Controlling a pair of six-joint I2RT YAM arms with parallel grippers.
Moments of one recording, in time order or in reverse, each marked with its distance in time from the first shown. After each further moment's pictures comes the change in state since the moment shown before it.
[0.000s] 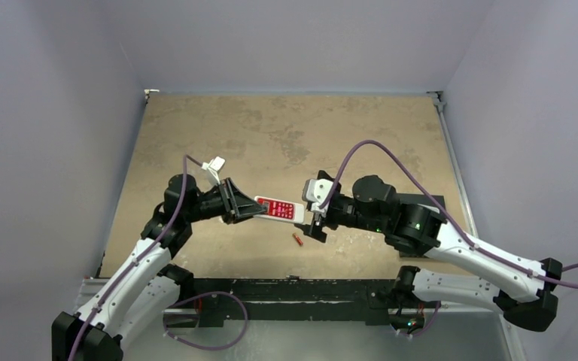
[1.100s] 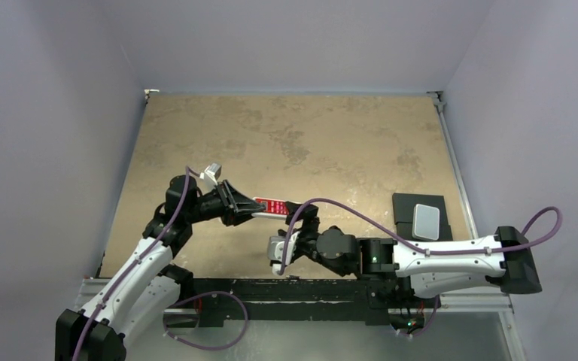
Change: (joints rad) left arm 0.039 0.020 -0.035 -0.016 -0.015 -0.264; right arm 0.393 0.141 -0.253 0.474 0.582 -0.394
